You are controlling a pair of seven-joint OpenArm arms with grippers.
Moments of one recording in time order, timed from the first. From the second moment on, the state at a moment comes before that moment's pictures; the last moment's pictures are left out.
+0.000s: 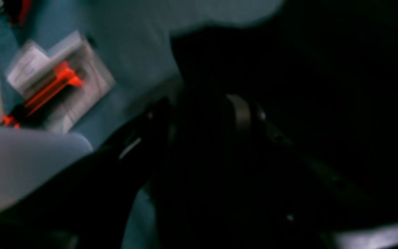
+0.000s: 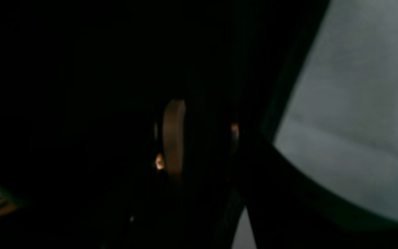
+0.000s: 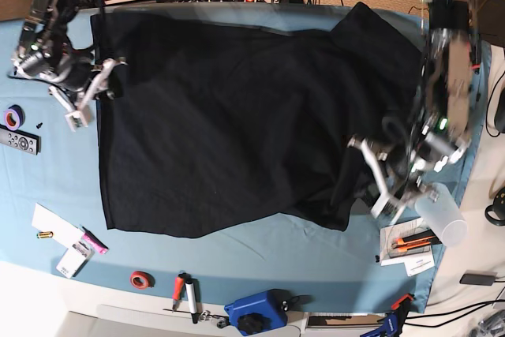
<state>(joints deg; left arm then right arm) -13.3 -19.8 5.5 96.2 -19.6 -22.4 47.8 -11.8 22.4 25.4 103.8 34.7 35.6 -70.3</state>
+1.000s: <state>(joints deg) -39.6 -11.2 25.4 48.6 -4.6 -17.3 33.9 -11.0 19.2 23.2 103.8 32.3 34.6 -69.0</state>
